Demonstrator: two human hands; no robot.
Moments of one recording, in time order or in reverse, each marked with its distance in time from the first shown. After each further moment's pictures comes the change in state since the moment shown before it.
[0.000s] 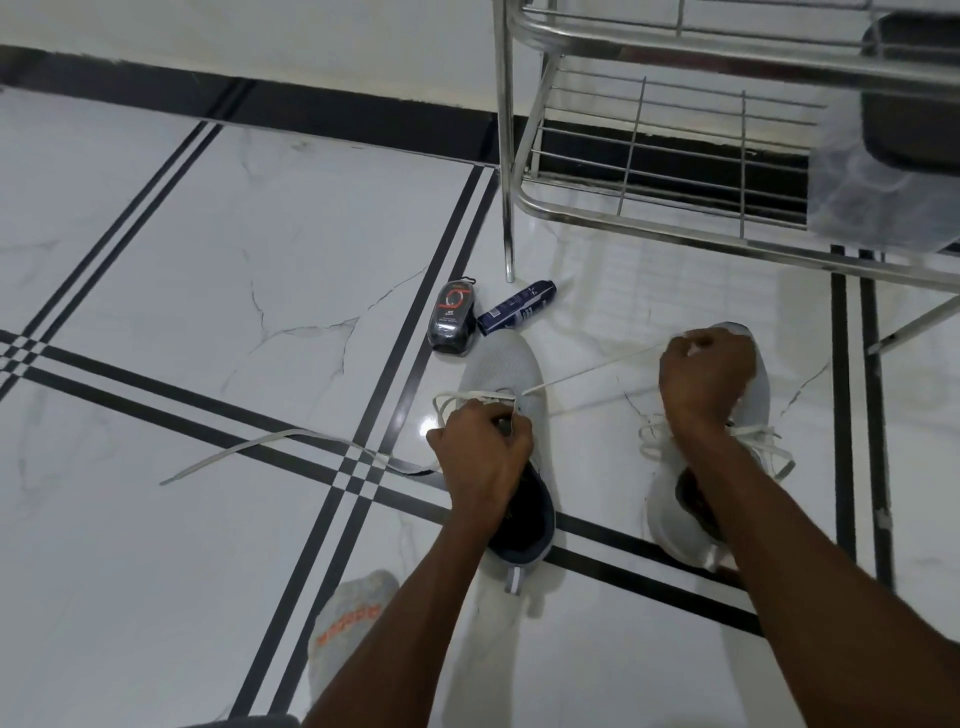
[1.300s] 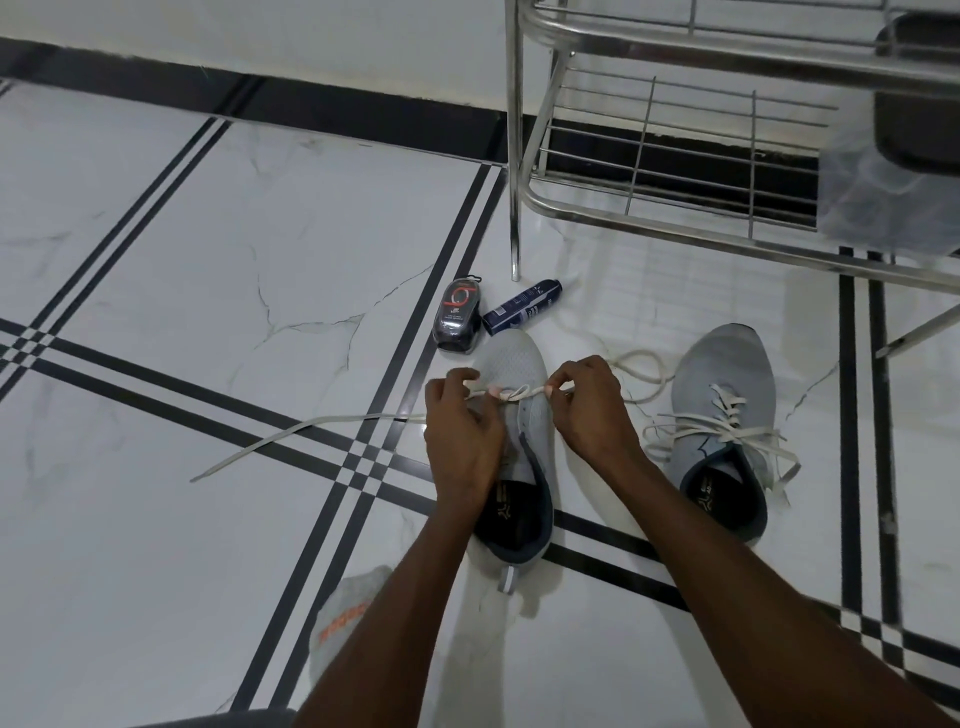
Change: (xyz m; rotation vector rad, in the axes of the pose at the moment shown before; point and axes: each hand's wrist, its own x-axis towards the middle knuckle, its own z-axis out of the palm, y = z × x) left_hand 0.015 -0.013 -0.011 -0.206 0.097 -0.016; right_hand -0.076 -0.018 0.037 -0.044 -0.685 -0.337
